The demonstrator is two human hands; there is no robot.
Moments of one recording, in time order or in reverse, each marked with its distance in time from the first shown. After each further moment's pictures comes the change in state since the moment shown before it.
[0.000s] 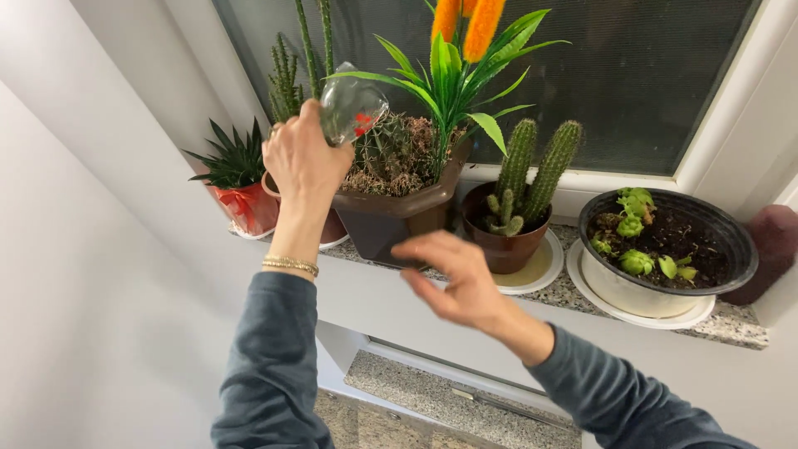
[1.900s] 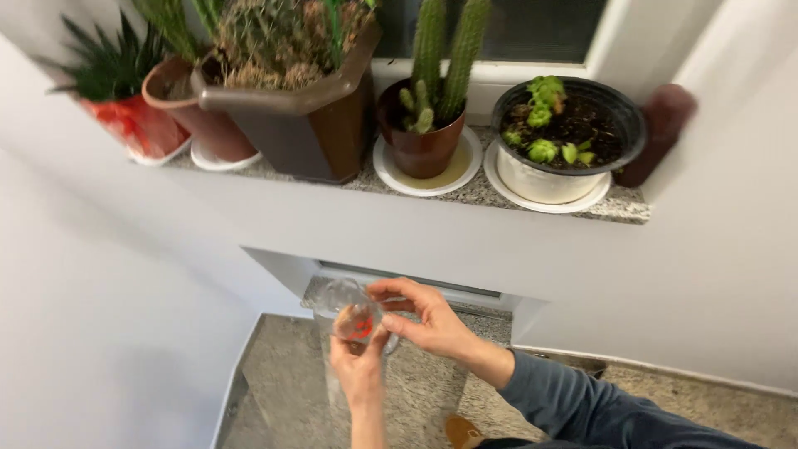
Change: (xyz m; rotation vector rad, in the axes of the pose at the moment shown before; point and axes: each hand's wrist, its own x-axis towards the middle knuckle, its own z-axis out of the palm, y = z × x) left_hand -0.456 0.060 0.069 -1.344 -0.060 -0.945; right_hand -0.199 -0.078 -0.017 0.492 -0.152 0.749
